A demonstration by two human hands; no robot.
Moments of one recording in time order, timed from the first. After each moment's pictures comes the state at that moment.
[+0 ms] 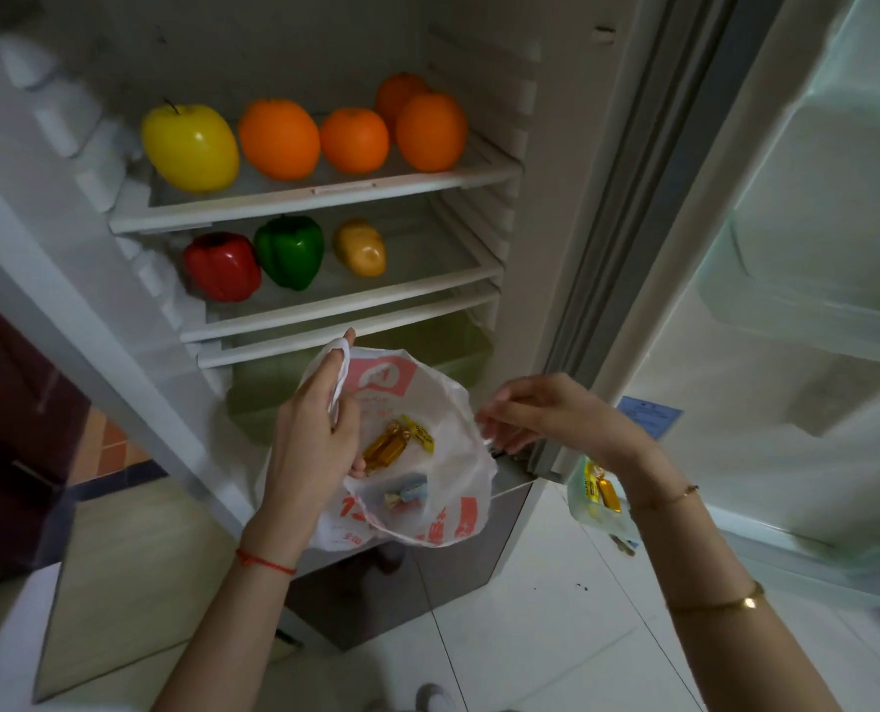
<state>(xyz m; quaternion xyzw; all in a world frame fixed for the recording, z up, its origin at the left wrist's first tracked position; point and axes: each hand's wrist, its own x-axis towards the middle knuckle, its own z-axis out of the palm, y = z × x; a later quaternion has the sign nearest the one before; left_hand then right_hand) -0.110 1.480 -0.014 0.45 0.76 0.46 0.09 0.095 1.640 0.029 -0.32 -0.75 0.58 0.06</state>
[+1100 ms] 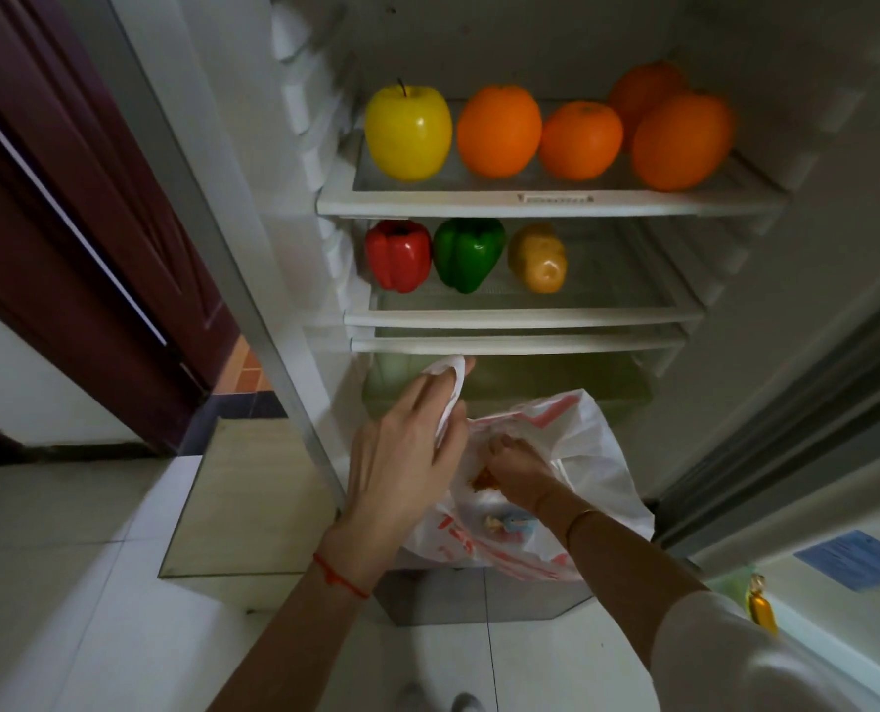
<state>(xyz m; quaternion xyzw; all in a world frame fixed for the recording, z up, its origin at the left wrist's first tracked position) -0.155 1.464 -0.007 0.45 0.83 0.32 -0.07 -0.106 1.668 -0.211 -0.19 -0.97 0.06 -0.16</state>
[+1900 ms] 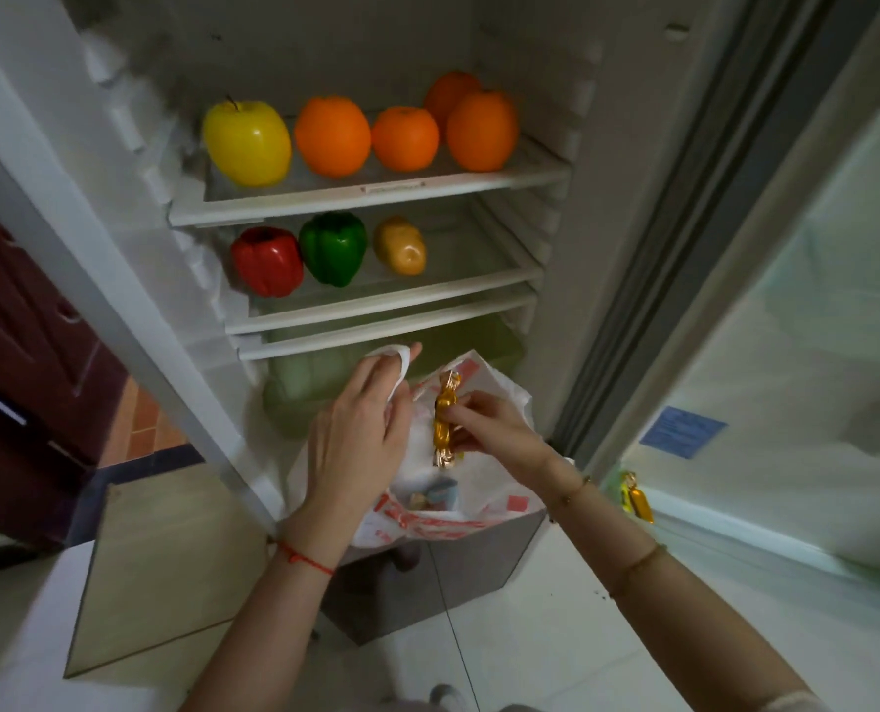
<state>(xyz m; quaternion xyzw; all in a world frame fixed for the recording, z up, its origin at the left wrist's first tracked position) -0.113 1.480 -0.008 0.53 0.77 0.36 -0.05 0.007 1.617 -0.050 -0.34 -0.63 0.68 0.15</state>
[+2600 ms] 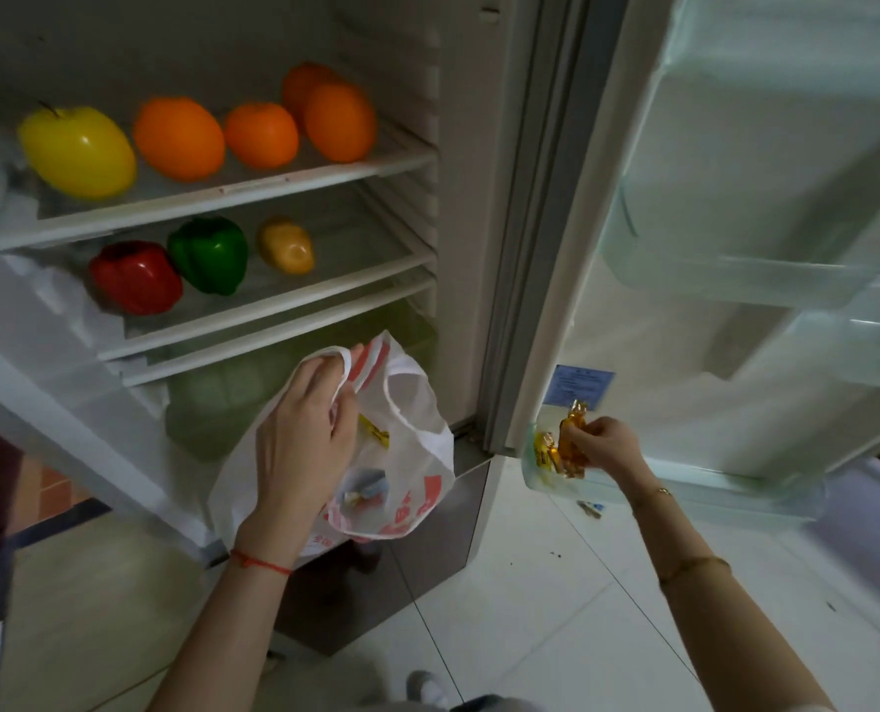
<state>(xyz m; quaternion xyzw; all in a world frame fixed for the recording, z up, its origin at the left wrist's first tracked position) -0.076 1.501 -0.020 0.56 0.74 0.36 -0.03 0.215 1.688 -0.102 -0.67 -0.59 0.40 0.19</state>
